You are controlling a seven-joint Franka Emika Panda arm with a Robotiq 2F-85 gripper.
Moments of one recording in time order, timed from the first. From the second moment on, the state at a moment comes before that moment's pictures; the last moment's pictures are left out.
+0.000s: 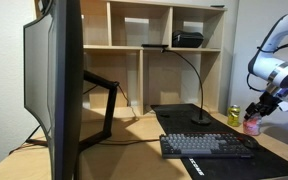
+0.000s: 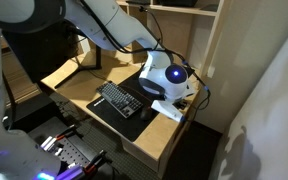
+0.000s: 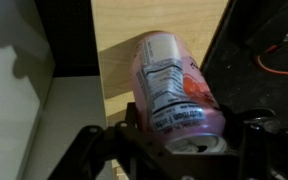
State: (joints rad) arm -0.40 0.49 -0.09 -2.06 1.01 2.71 -1.44
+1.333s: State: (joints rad) arm -0.40 0.22 -0.15 -2.26 0.64 2.66 -1.26
